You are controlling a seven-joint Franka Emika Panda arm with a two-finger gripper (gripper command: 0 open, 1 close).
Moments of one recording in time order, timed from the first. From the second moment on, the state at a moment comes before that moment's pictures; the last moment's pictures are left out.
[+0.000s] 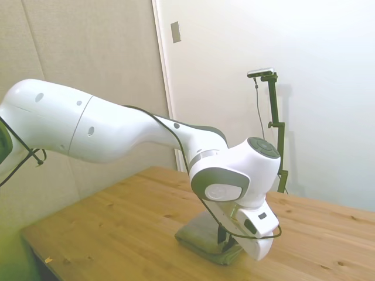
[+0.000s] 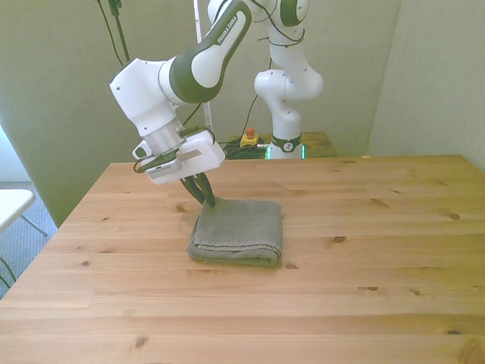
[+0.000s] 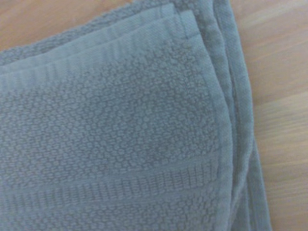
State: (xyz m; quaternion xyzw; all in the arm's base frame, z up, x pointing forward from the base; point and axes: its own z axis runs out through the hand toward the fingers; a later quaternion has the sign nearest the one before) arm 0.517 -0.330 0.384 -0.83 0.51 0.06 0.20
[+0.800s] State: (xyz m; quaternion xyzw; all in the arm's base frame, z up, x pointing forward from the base) arm 0.574 -0.159 0.476 -0.92 0.24 0.04 0.29
